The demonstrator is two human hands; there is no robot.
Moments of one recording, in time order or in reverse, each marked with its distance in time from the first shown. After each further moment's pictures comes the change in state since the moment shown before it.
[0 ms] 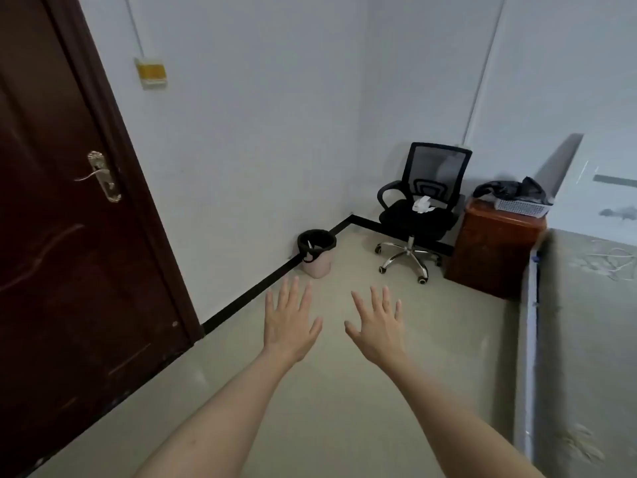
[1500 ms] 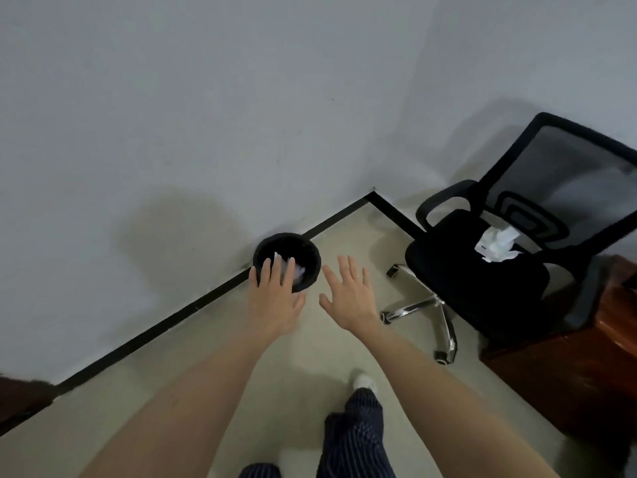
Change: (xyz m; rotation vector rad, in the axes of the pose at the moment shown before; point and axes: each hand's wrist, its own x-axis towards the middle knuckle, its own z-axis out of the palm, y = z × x) left_hand 0.906 -0.001 0.311 -0.121 -0.190 -0.237; right_hand 0.938 0.240 0.216 -0.155 -0.368 -0.325
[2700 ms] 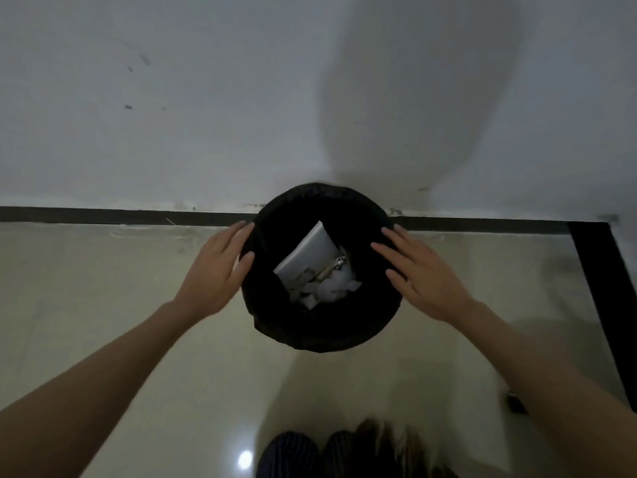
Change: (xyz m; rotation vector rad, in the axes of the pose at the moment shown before) left_hand 0.275 -0.157 0.455 -0.471 0.147 -0.631; right_hand 0.533 0.177 0.387 0.136 -0.063 -1.002
